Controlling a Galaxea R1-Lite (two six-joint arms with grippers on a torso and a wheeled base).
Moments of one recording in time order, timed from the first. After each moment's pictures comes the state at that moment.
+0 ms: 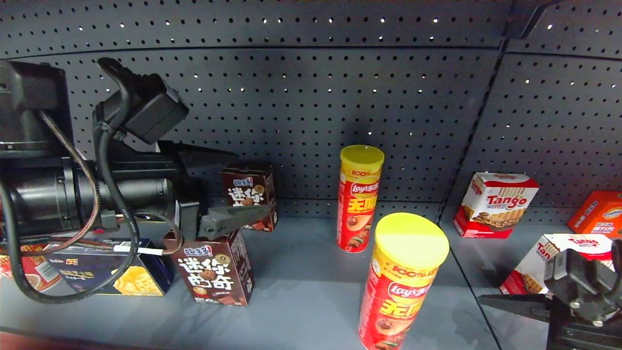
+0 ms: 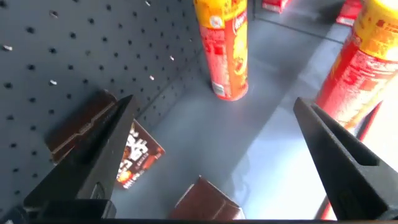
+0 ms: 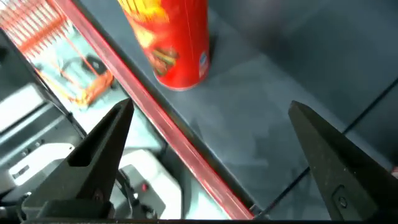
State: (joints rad) left arm -0.37 1.43 -0.97 -0.17 -0.48 0.35; right arm 0.71 1.14 -0.41 -0.25 0.08 -0.05
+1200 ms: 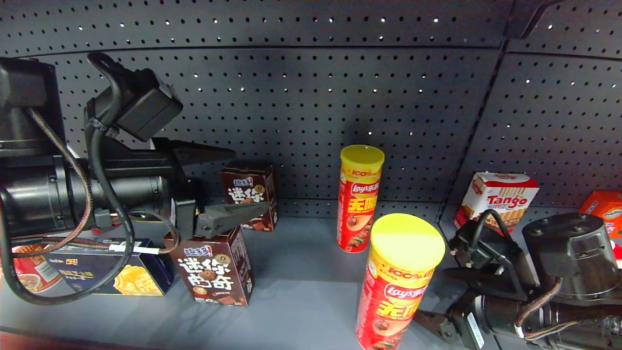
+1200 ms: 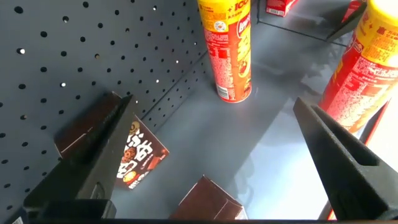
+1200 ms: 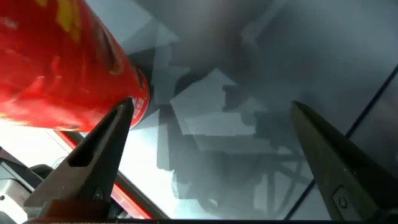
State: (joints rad) left arm -0.37 1.42 -0.97 -0.17 -0.47 0.35; right arm 0.68 1.45 -0.57 -0.29 -0.07 -0.04
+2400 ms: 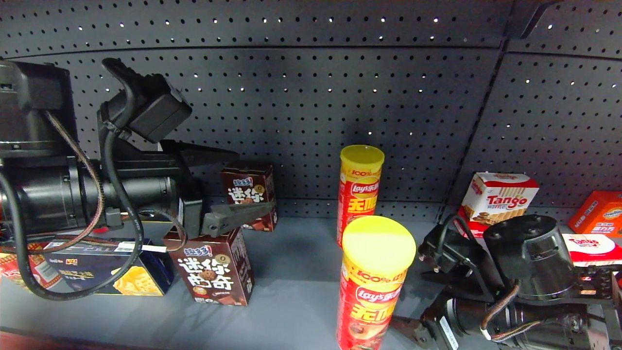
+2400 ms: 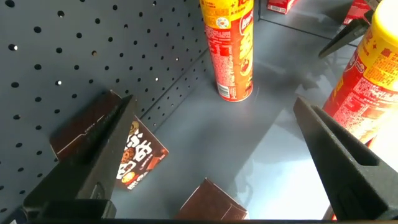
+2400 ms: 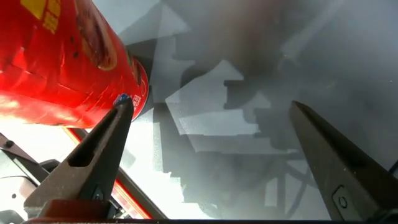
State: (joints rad) left arm -0.36 1.44 -0.98 -0.18 -0.47 0.35; right arm 0.75 1.54 -0.63 -0.29 -0.07 -0.04
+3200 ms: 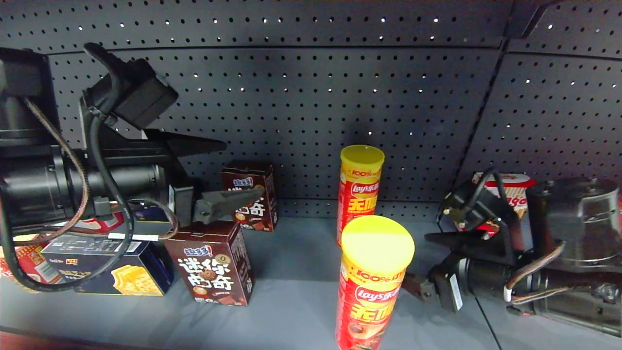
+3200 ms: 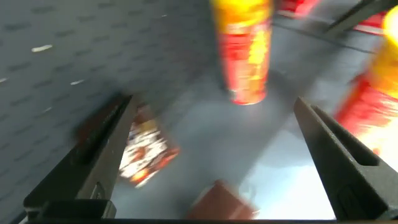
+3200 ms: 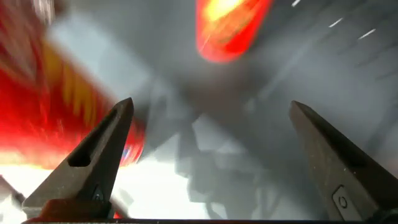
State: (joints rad) left arm -0.33 1.42 -1.00 -0.17 -0.41 0.34; right arm 0.70 1.46 -0.70 -0.36 -0.07 -0.04
